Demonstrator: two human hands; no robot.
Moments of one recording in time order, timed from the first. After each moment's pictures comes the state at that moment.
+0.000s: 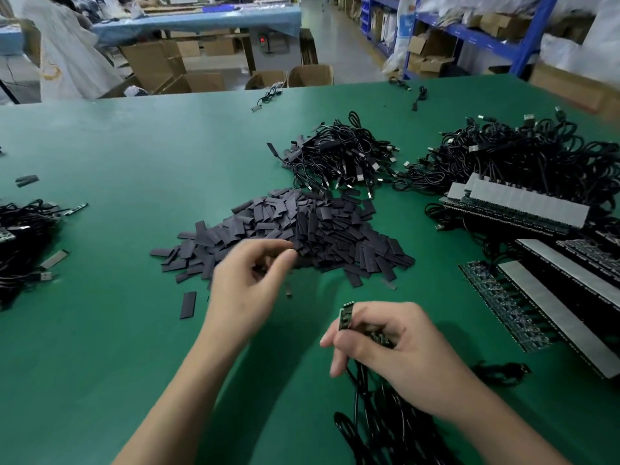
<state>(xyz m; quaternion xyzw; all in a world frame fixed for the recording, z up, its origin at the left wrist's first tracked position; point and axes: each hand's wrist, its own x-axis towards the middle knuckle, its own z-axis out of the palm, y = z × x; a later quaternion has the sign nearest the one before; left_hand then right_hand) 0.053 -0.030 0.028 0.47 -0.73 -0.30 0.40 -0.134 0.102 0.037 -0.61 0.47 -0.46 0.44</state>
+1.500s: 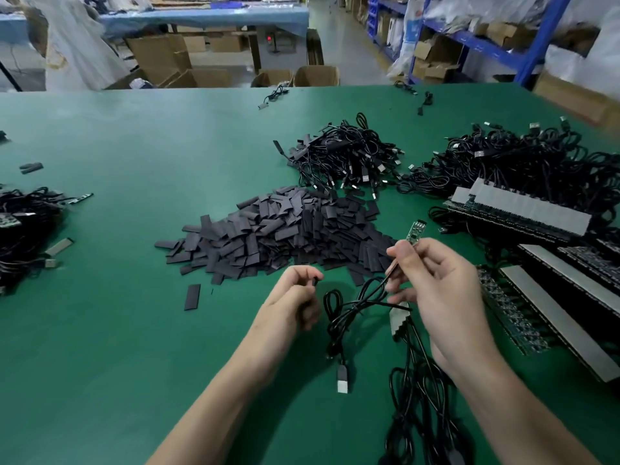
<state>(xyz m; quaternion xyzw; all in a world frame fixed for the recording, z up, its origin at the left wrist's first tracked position) 0.035 0.011 0.011 0.38 -0.52 -0.68 0.35 -0.152 0.074 0.044 -0.37 0.58 -0.65 0.32</state>
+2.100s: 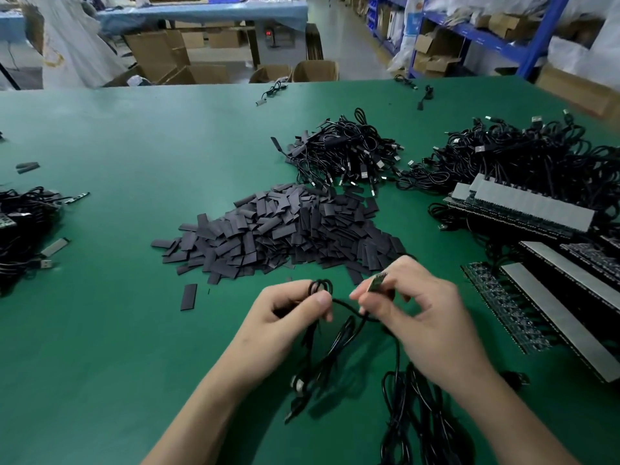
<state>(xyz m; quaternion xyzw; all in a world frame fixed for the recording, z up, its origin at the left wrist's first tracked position) 0.047 0.018 0.020 0.28 -0.68 -0.58 0.34 -0.153 0.089 0.035 -0.63 0.56 -0.50 0.18</state>
